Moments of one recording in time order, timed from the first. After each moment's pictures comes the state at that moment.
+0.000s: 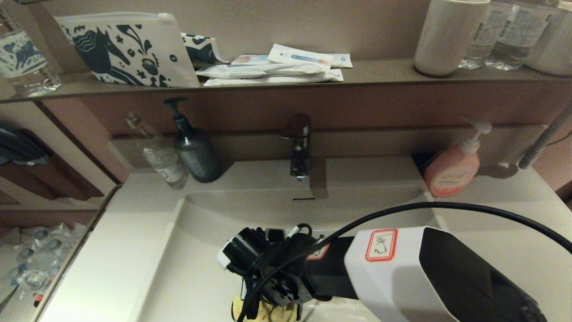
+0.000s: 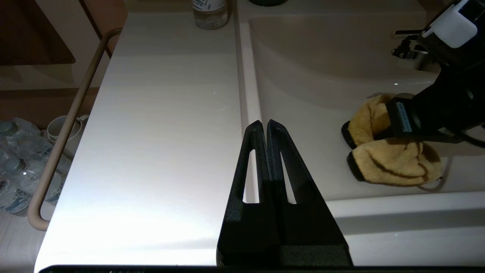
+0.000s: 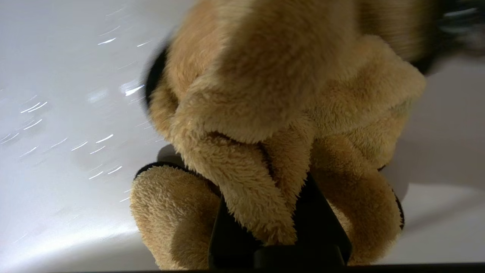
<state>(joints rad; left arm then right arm) 0.00 0.00 0.00 0.00 -0.02 0.02 1.00 2.54 -1.95 0.49 -0.27 0.90</state>
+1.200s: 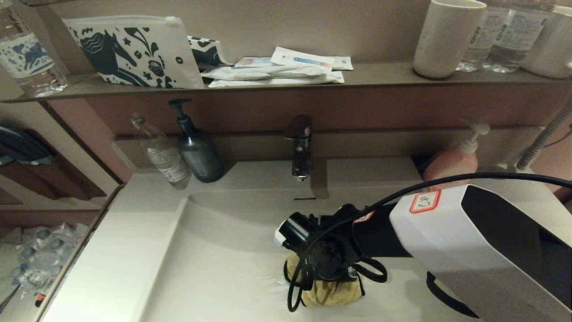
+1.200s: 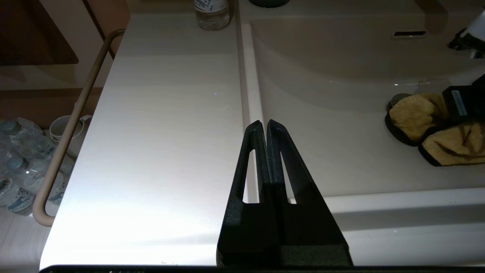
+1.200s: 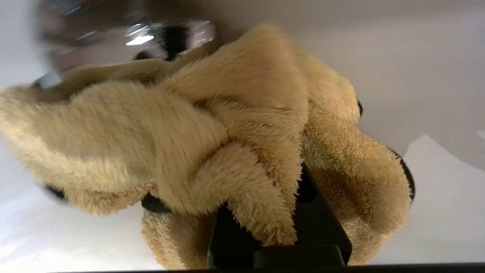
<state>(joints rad) 0.00 0.00 0.00 0.00 -0.02 0.02 0.79 2.45 -1.68 0.60 -0.42 0.88</state>
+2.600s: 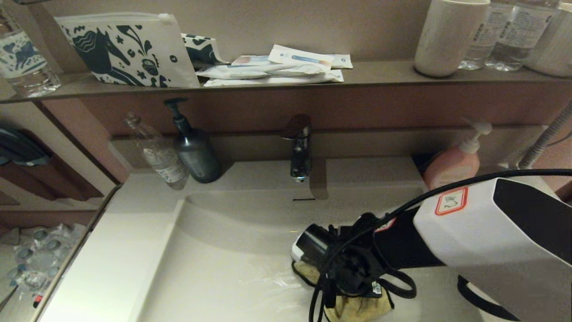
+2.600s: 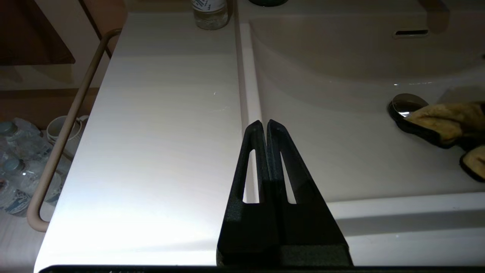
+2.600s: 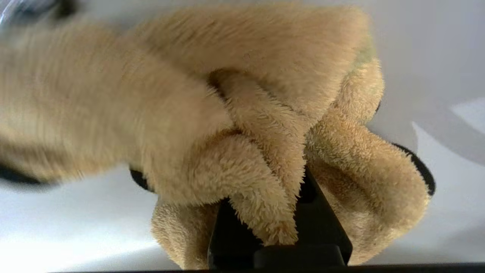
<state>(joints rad) 0.00 0.00 0.00 0.00 -0.02 0.02 0.85 2.33 -1.45 0.55 -0.38 0.93</state>
